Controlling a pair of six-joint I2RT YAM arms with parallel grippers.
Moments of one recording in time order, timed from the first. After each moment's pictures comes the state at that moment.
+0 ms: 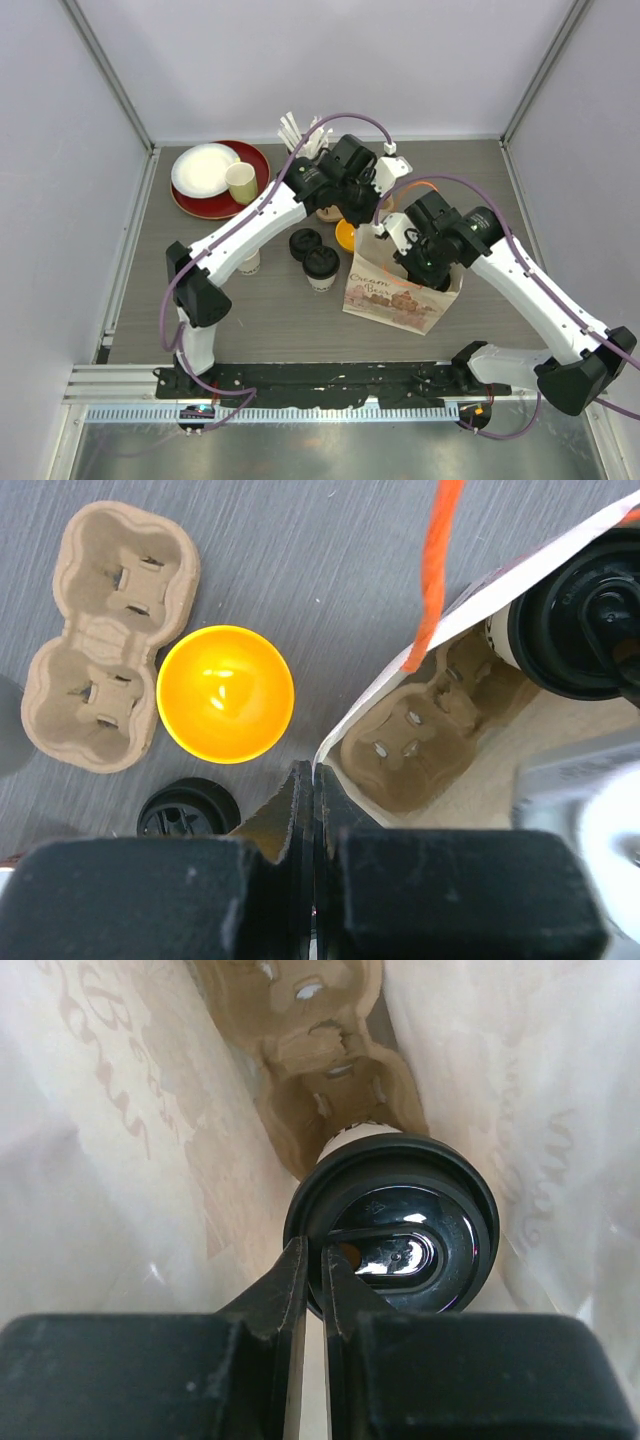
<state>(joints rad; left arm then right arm) -0.87 1.93 2.09 -0.96 0.18 0.18 0.60 1.19 1.29 -1.33 -0.07 -0.29</state>
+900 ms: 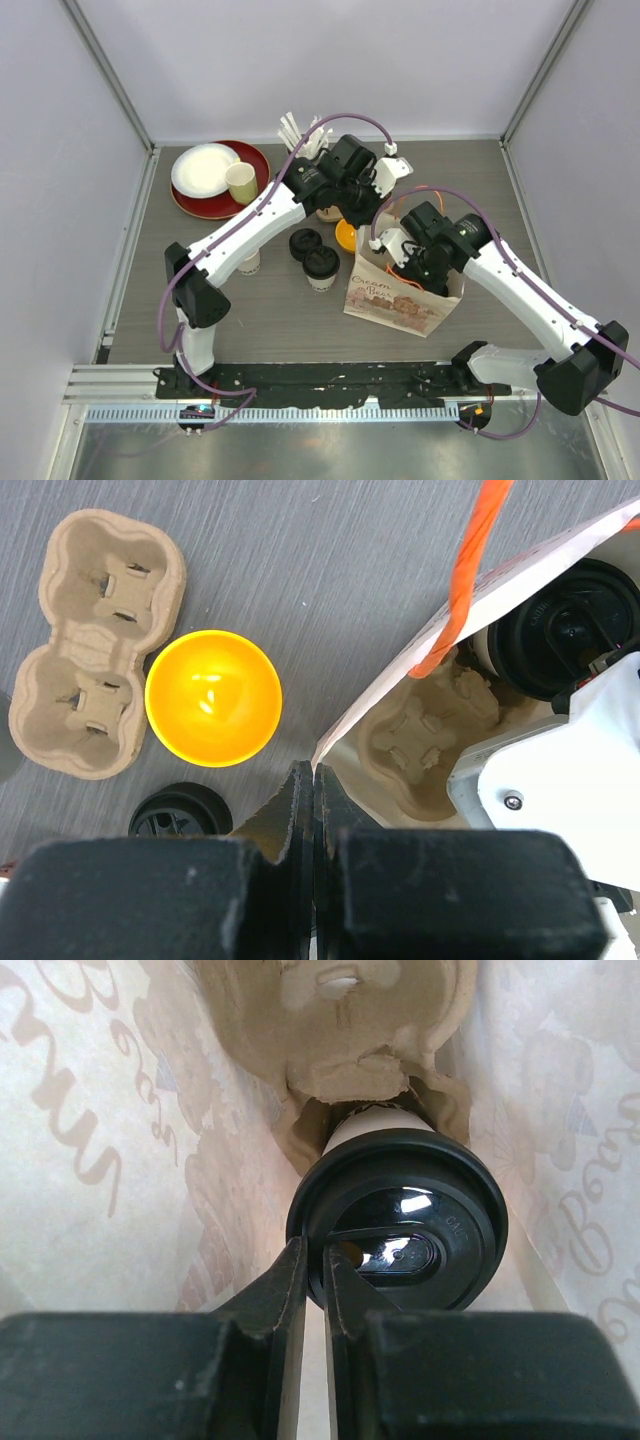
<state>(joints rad) -0.87 1.92 2.09 -0.96 0.21 0.18 0.59 1.19 1.16 -1.30 -0.13 -0.35</state>
